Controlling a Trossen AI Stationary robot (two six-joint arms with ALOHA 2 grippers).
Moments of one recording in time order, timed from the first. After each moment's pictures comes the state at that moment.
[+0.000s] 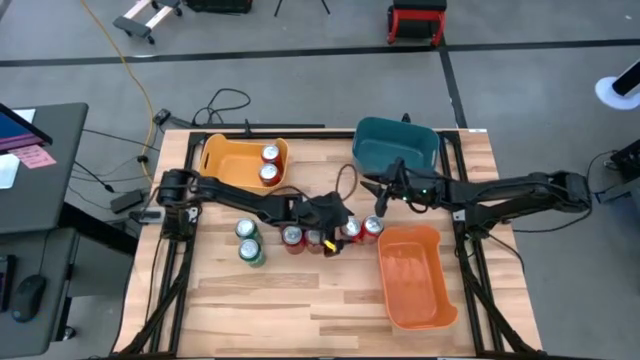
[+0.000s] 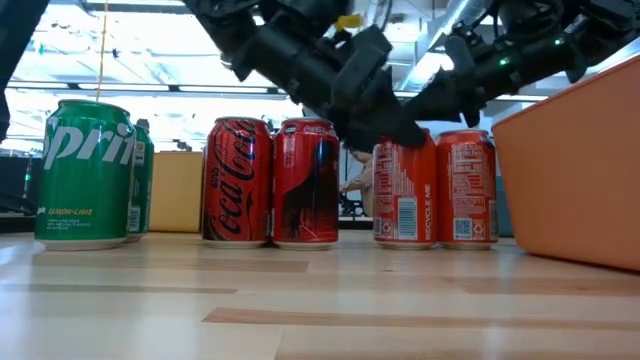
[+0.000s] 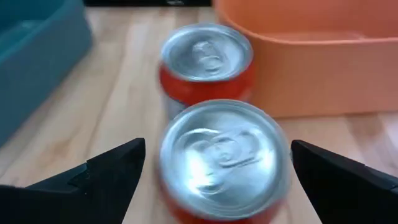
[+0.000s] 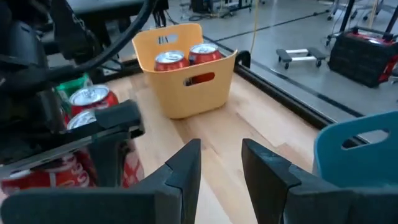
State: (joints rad) left arm -0.04 1.93 1.25 0.15 -0.06 0.00; right arm -0.15 1.08 0.46 0.35 0.27 0.17
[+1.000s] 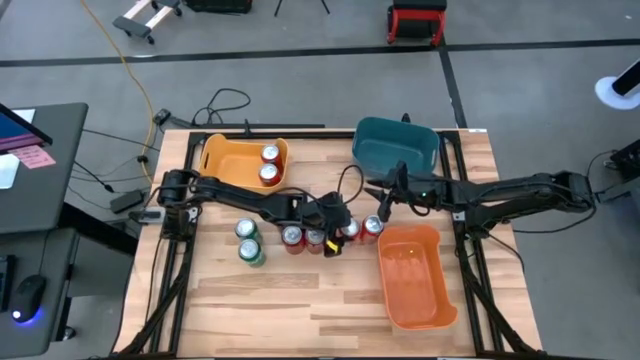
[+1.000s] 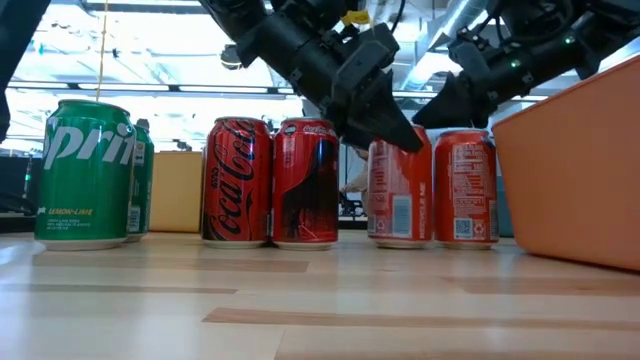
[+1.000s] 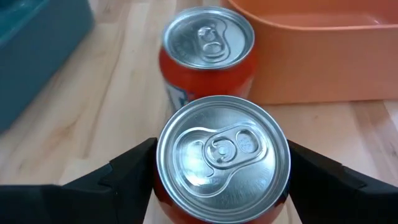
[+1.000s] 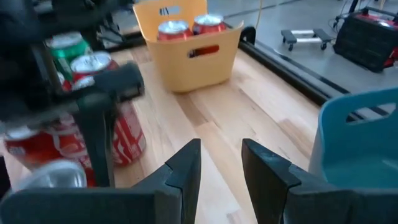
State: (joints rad) left arm -0.04 1.91 1.32 -0.01 -0.10 -0.01; right arm -0.13 1.04 0.46 0.21 0.27 0.17
